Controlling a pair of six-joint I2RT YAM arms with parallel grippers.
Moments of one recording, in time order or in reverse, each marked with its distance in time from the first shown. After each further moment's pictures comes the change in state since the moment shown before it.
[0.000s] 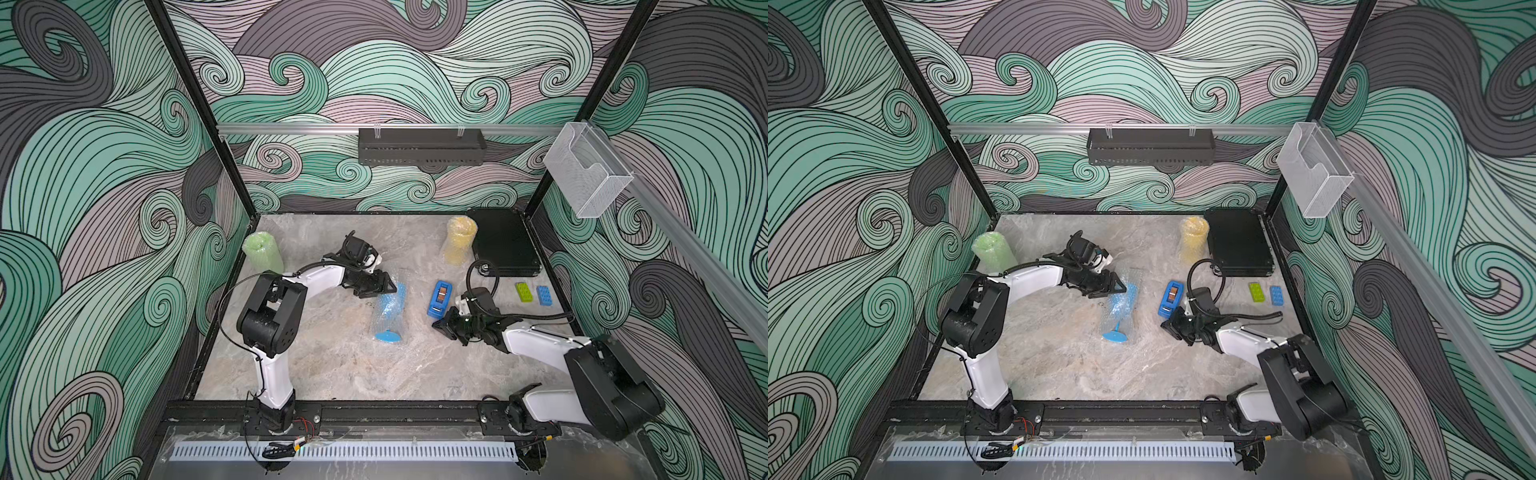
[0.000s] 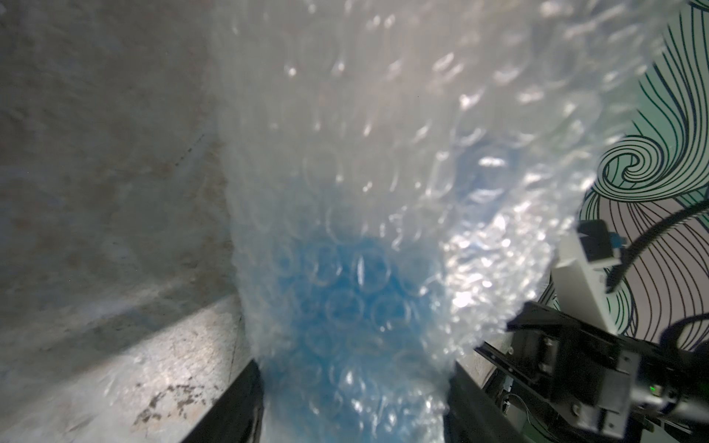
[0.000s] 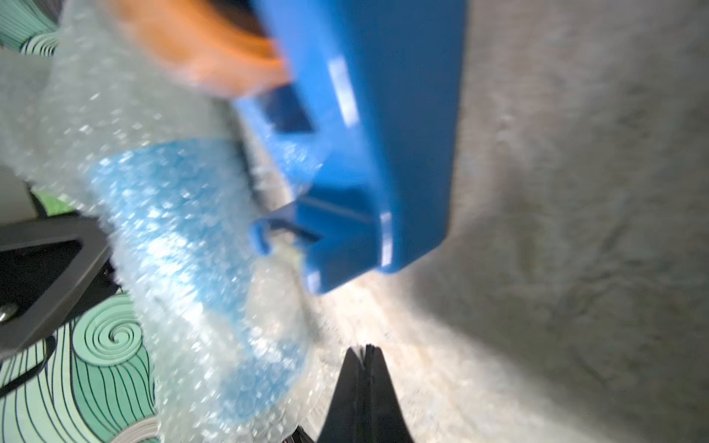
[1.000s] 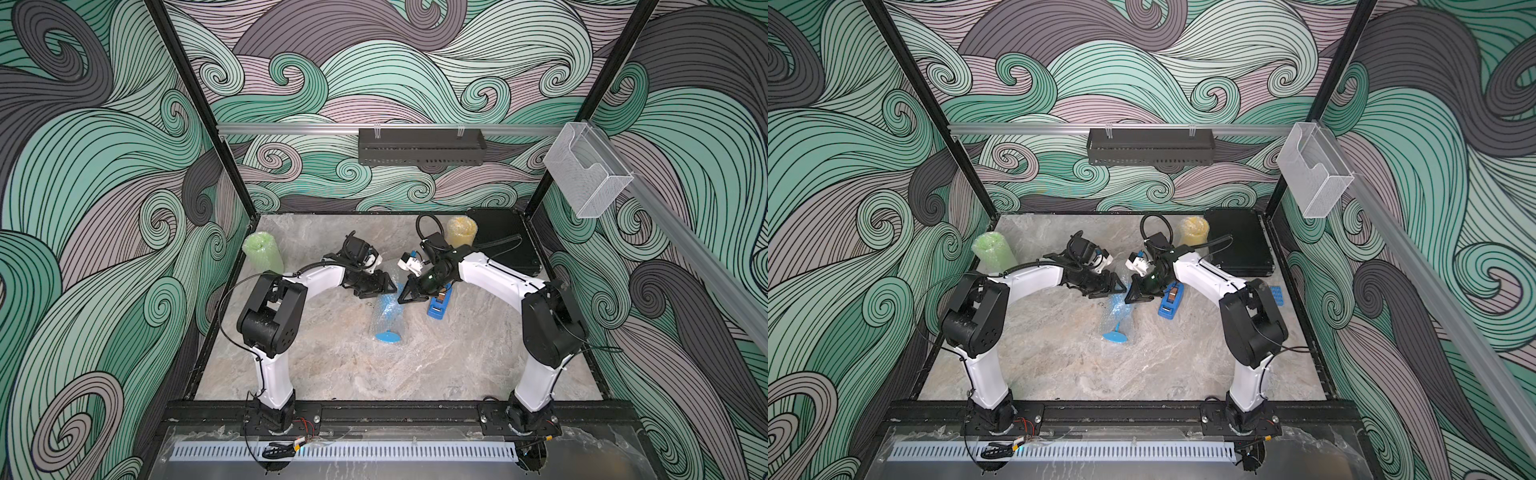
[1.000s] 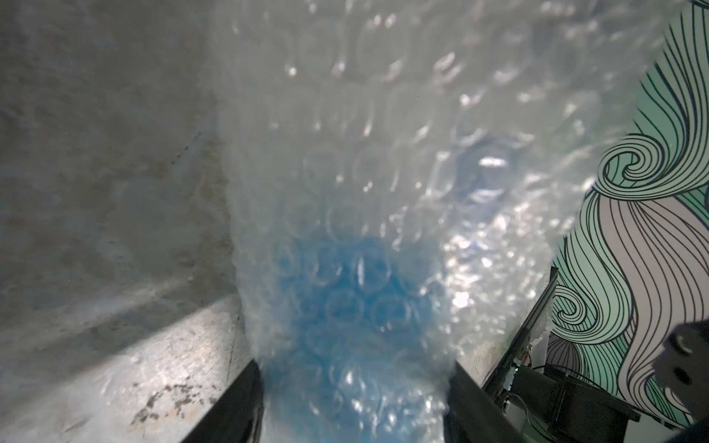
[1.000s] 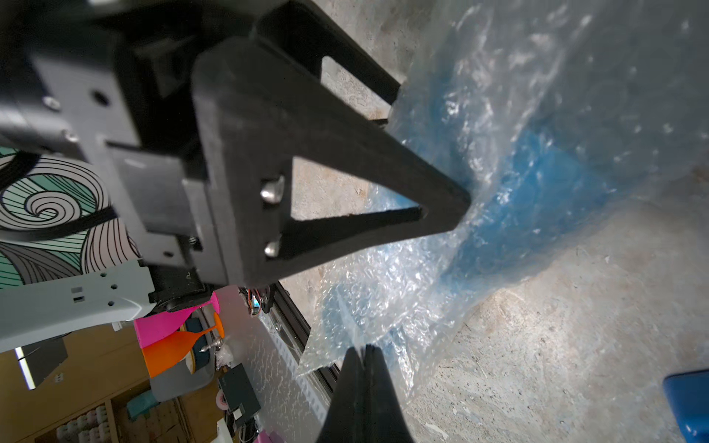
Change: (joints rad) left arm -0.003 0.000 0.002 -0.004 0.001 0.001; right arm 0.114 0.539 0.898 -0.743 -0.233 -0.758
